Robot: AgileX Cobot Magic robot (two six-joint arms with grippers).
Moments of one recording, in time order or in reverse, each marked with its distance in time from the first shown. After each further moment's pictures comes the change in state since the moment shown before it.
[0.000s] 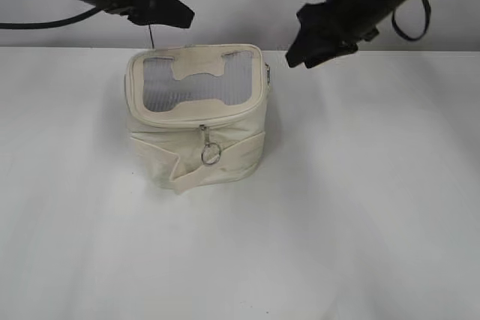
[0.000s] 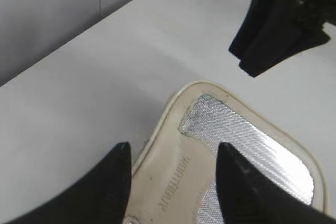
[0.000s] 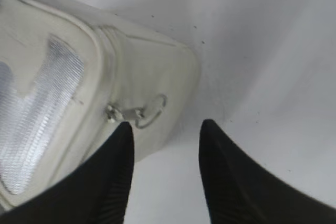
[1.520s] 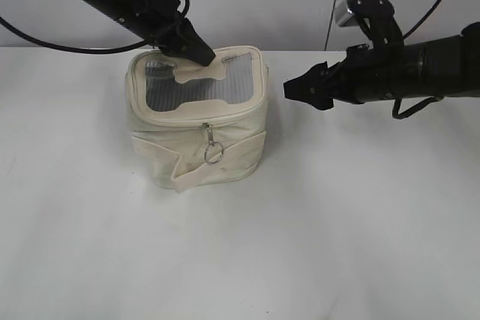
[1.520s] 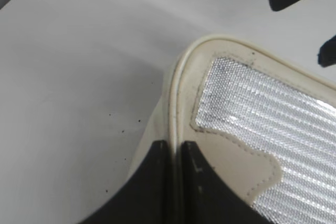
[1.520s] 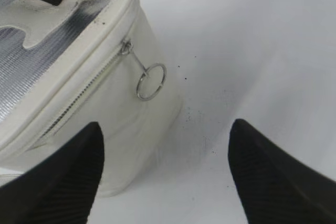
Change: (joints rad) left arm -0.070 0.353 -0.396 0.292 0.157 -0.088; right arm 0.000 -0.375 0.995 1.080 -0.692 -1.354
